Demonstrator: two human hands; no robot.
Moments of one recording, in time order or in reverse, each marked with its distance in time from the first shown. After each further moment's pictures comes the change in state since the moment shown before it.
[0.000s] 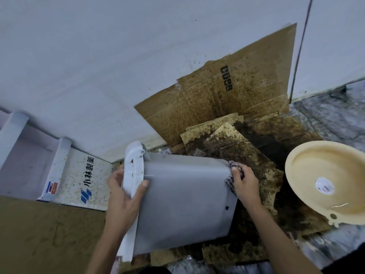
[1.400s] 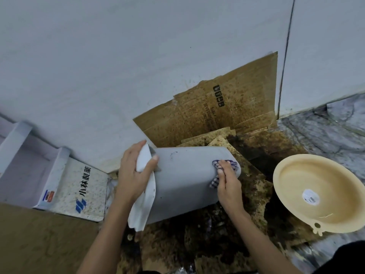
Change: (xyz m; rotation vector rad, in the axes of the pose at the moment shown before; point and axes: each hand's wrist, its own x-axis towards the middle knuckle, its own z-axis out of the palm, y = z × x) left_hand 0.045 0.064 0.016 -0.014 -0.018 0.322; right_hand -0.017 -0.053 -0.001 0.064 -0.034 -0.186
